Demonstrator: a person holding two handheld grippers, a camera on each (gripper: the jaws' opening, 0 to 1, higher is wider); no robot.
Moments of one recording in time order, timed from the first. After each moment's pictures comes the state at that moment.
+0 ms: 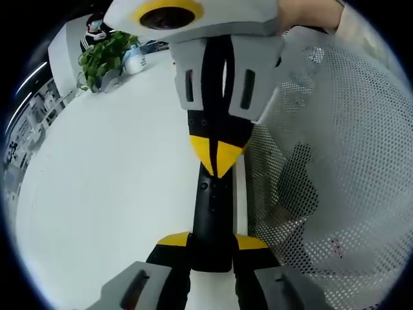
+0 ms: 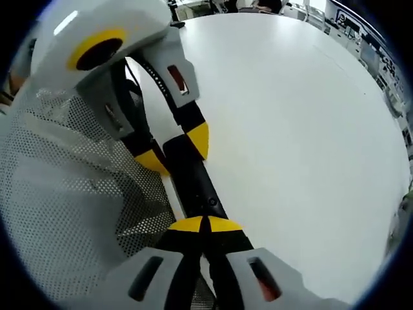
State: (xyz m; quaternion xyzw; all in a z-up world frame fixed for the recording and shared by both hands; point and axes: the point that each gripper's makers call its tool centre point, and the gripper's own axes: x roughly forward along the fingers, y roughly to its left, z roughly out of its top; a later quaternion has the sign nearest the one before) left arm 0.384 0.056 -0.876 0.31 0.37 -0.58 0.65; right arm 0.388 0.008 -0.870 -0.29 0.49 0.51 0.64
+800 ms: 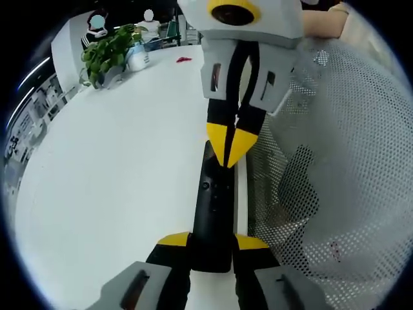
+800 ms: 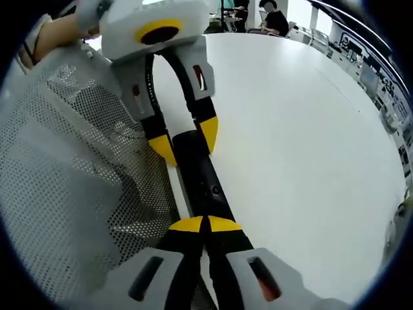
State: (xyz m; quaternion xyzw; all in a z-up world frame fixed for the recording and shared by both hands) left arm 0.384 0.056 -0.876 0.31 0.38 -0.57 0.66; right arm 0.382 -0.004 -0.868 -0.29 0.43 0.54 0.66
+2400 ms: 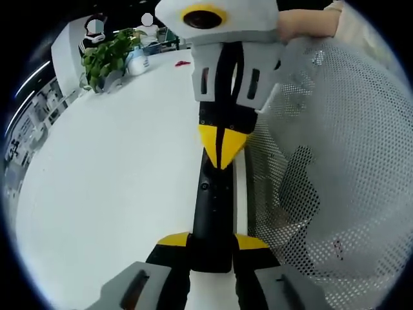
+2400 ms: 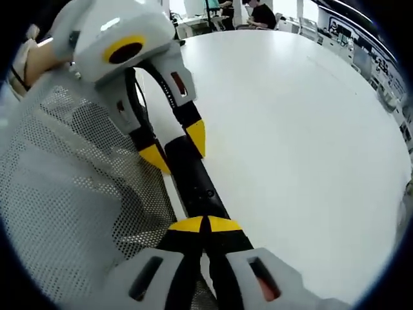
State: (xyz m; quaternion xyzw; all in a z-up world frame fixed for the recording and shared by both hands) left arm 0.383 0.056 -0.876 0.30 0.37 -0.58 0.66; right arm 0.393 -0.001 -0.867 -0.24 0.46 0.52 0.68
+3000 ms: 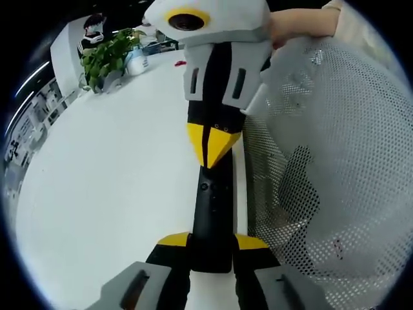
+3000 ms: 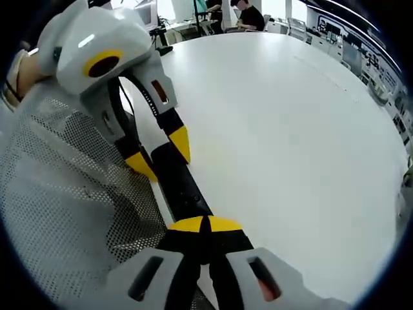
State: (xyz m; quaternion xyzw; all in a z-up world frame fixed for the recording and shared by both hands) left arm 0.383 0.056 -0.876 0.31 0.37 -0.58 0.66; right arm 0.402 -0.002 -0.869 -0.23 0.45 0.51 0.70
